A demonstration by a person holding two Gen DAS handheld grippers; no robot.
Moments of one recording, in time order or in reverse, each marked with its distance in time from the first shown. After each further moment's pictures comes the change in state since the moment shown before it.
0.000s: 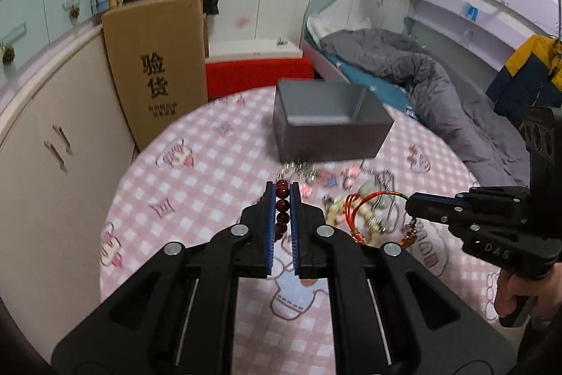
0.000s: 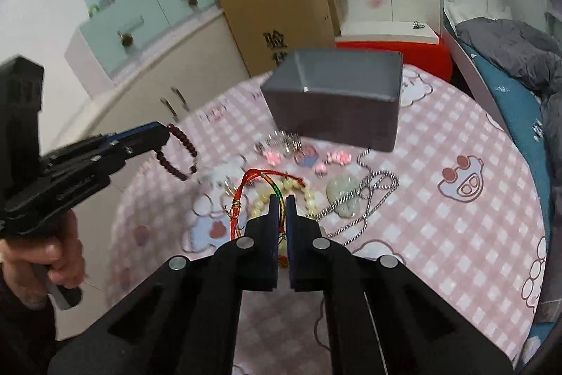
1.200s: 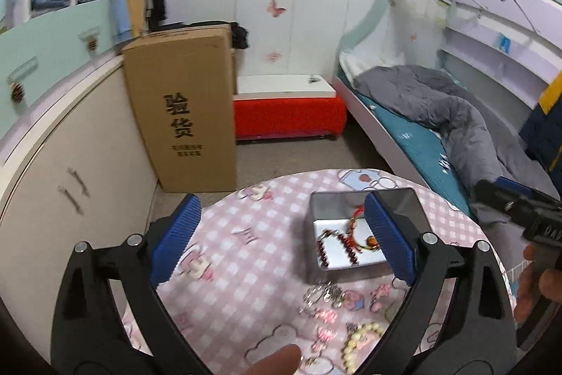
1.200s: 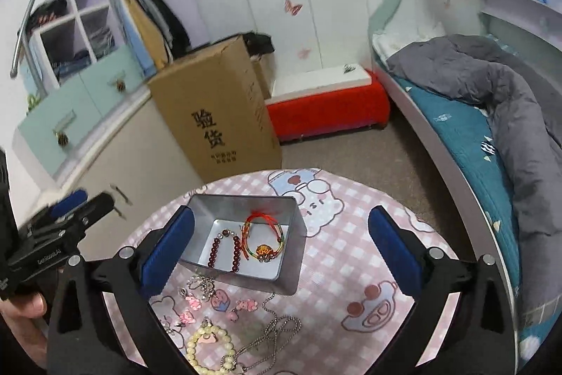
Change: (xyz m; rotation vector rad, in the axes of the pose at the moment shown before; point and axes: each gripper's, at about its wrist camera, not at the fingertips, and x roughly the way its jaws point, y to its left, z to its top) left arm 0.045 0.013 0.099 -0.061 -0.113 0.143; right arm -0.021 -0.082 0.102 0.176 -0.230 -0.228
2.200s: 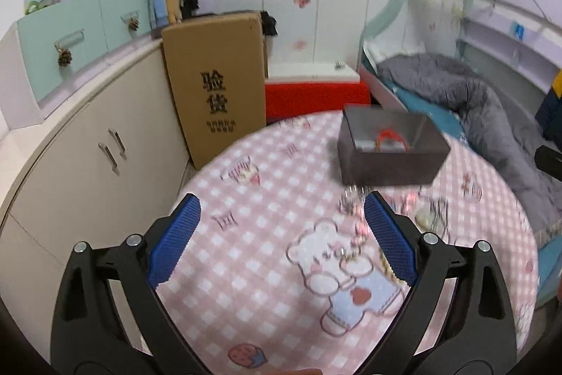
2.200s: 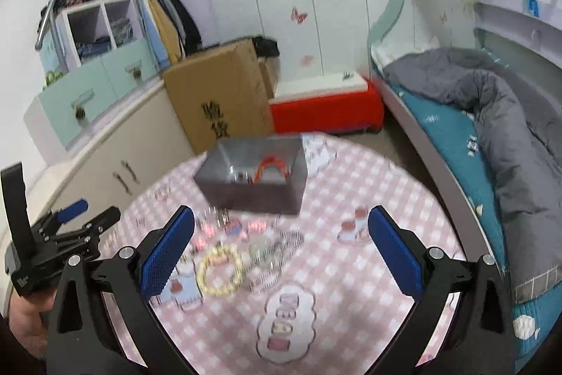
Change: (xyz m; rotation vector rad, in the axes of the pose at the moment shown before) left arm -0.060 0.016 -0.097 0.015 0.031 0.103; right arm -0.067 0.023 -0.086 -0.071 -0.005 -0.016
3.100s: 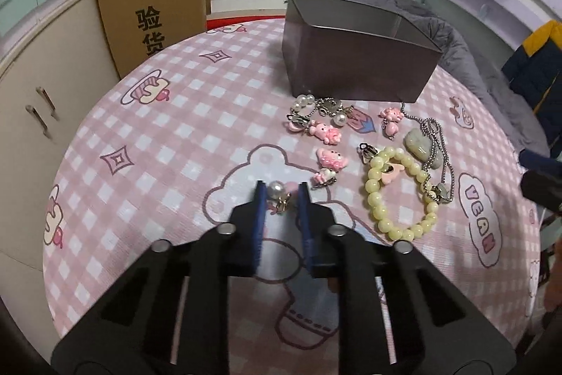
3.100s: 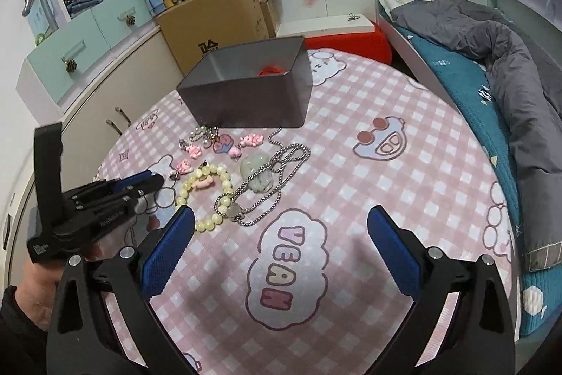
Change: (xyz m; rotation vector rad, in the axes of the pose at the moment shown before) left arm 0.082 -0.024 -0.046 0.036 0.245 -0.232; right arm 0.043 0.000 -0.052 0.002 0.215 0.022
